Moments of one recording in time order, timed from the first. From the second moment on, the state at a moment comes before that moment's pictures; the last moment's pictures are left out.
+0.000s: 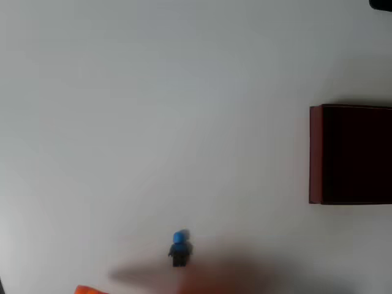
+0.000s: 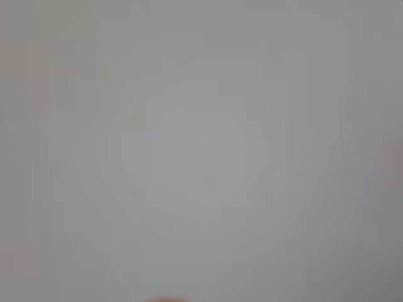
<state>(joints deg) -74.3 194.6 175.8 67.3 1.4</state>
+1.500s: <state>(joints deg) -34.9 191.5 153.4 94.0 83.2</state>
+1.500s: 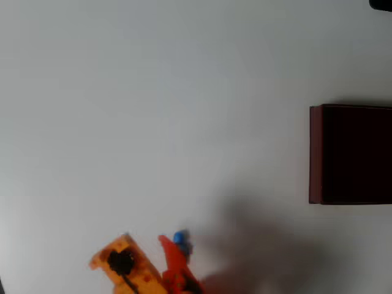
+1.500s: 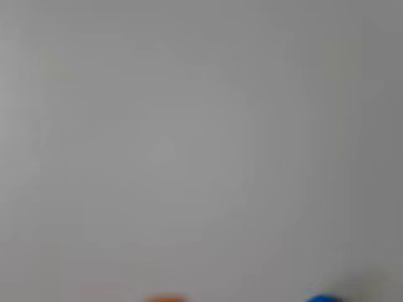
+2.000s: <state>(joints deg) -25.8 158.6 146.8 91.8 96.9</state>
